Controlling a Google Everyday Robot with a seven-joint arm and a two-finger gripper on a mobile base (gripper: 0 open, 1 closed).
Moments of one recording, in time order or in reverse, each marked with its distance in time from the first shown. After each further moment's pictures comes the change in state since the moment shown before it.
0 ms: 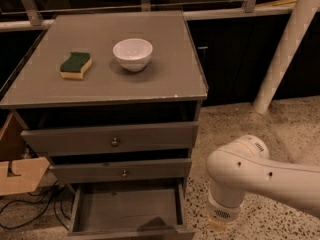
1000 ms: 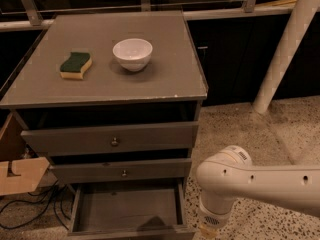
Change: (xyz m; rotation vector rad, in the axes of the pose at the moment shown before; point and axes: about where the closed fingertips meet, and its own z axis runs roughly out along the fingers) arm -0.014 0.007 0.047 -0.047 0.020 0.038
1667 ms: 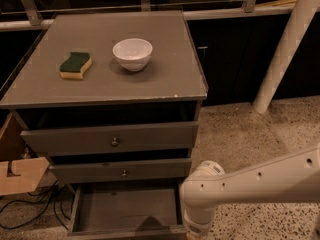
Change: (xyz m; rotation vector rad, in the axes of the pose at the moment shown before) arm -0.027 -0.001 0.077 -0.015 0.039 0.032
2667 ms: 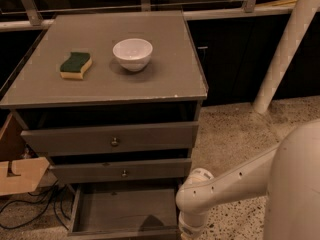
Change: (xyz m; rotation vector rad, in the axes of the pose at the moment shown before) arm -0.019 -0.017 0.056 0.008 0.005 0.126
